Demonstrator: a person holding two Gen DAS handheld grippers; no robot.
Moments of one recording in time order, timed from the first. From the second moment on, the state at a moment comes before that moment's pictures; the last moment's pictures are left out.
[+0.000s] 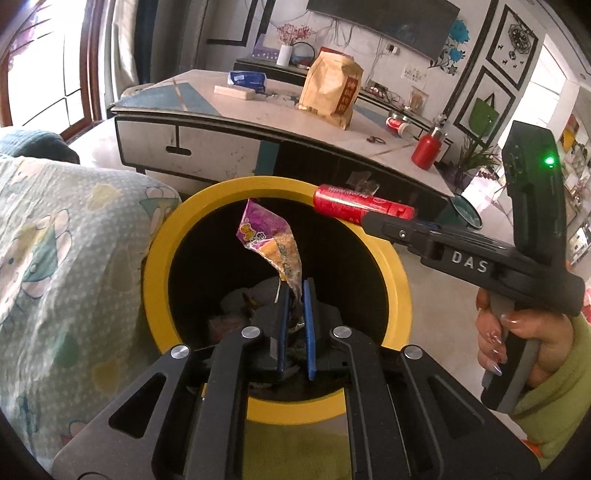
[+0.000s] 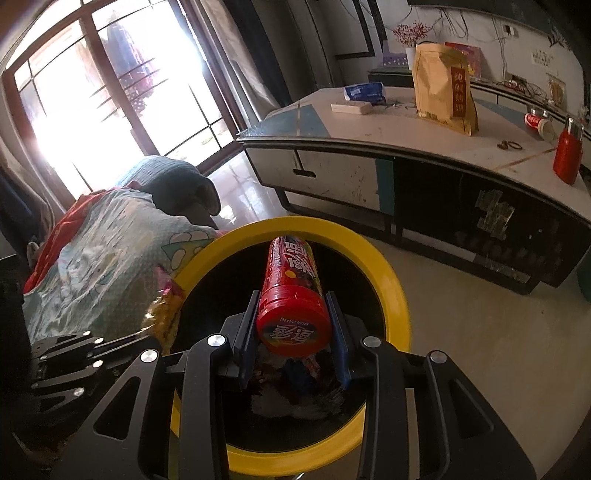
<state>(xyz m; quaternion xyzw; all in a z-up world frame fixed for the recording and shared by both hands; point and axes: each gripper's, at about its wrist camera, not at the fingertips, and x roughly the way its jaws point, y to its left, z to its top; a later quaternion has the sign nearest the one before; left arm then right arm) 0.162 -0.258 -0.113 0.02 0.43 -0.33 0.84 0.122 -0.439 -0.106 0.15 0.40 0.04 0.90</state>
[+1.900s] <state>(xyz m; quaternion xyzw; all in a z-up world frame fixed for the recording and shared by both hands) 0.099 -0.055 -0.031 -0.05 0.32 -0.10 0.94 0.071 -0.279 -0.015 0.03 0.24 0.08 0.97</state>
